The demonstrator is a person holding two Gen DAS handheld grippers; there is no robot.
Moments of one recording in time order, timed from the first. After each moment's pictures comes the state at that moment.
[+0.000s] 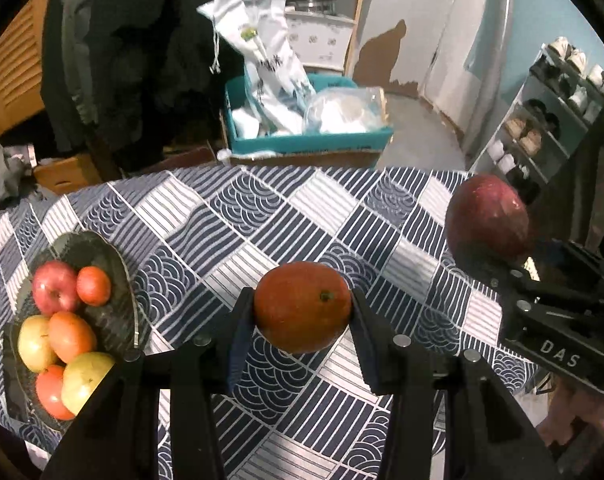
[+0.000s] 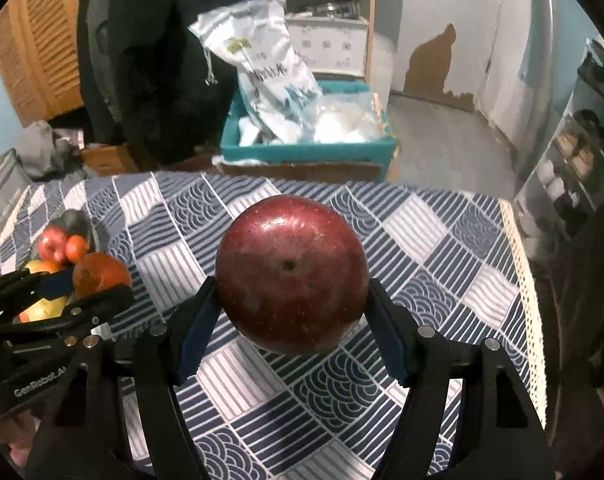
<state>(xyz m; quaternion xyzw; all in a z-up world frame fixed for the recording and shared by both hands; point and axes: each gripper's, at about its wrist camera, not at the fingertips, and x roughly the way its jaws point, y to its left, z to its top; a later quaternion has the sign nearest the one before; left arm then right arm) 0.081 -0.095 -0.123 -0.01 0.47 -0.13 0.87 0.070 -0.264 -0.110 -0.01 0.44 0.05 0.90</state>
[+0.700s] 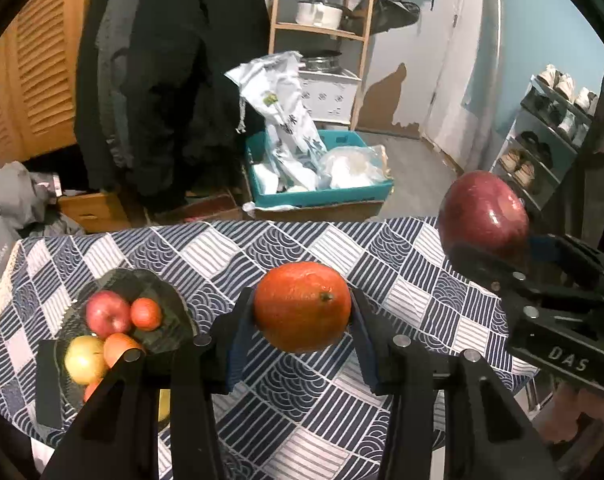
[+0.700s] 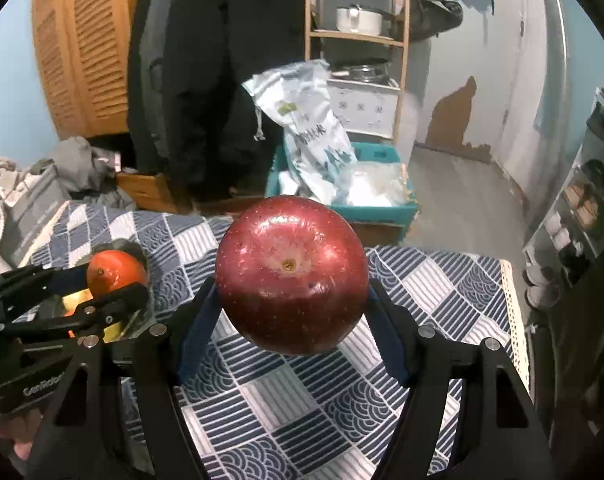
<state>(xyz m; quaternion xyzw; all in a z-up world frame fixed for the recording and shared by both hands) 0.051 -0.058 -0.061 -0.02 0.40 -0.11 0.91 0.042 -0.227 -0.042 -0.03 0.37 0.10 0.92</state>
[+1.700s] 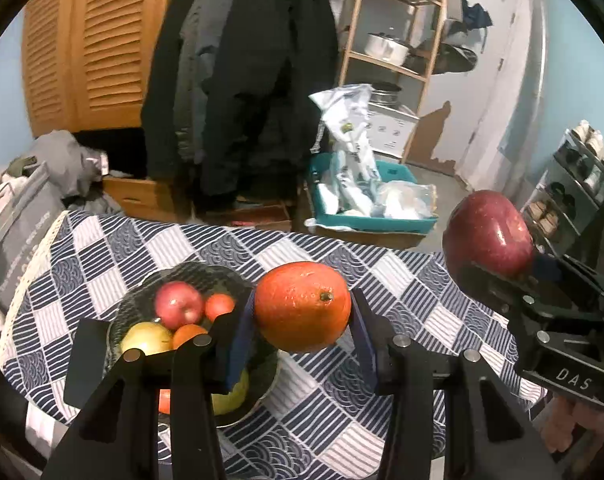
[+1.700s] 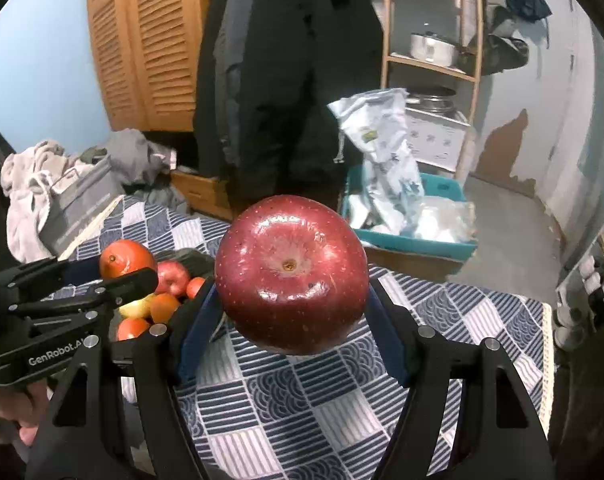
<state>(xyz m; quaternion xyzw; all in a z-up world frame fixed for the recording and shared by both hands) 0.034 0.043 -0.045 -0.08 0.38 -0.04 0.92 0.041 -0.141 -0.020 -0.06 0.35 0.19 0.92</state>
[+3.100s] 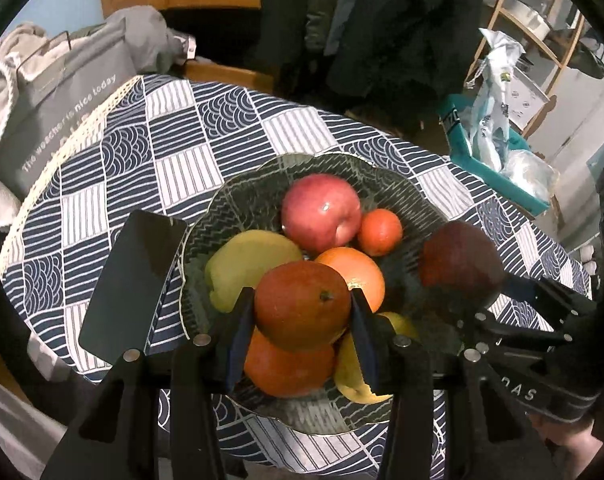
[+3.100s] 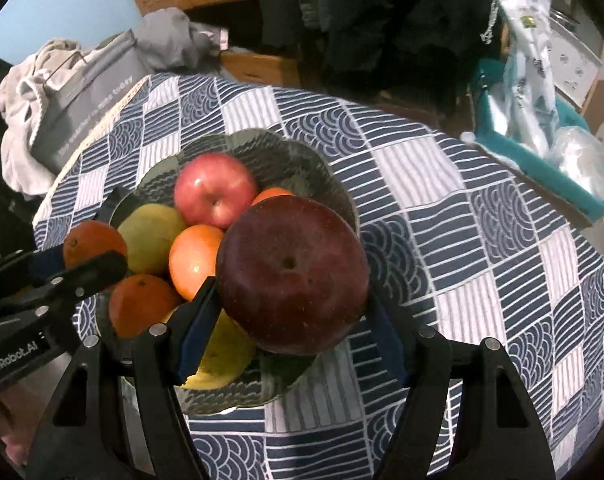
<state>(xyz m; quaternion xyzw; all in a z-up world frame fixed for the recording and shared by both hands) 0.058 0.166 -0.178 -0.15 0.51 0.09 0.84 0.112 0.004 -0.182 -0.09 0.52 0.28 0.80</state>
